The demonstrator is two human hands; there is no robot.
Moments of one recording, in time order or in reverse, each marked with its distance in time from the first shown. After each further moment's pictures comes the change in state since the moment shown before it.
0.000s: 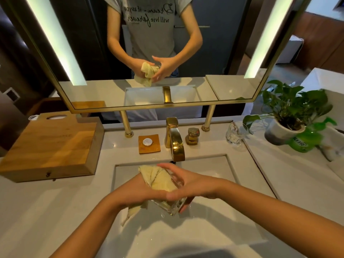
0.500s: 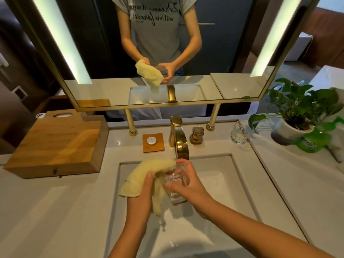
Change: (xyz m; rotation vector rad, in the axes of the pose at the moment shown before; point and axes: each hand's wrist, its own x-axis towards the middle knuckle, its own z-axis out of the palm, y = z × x) left_hand -0.005 -0.018 0.051 -0.477 0.924 -0.037; right_hand 0.011 0.026 0.042 0.344 0.561 -0.204
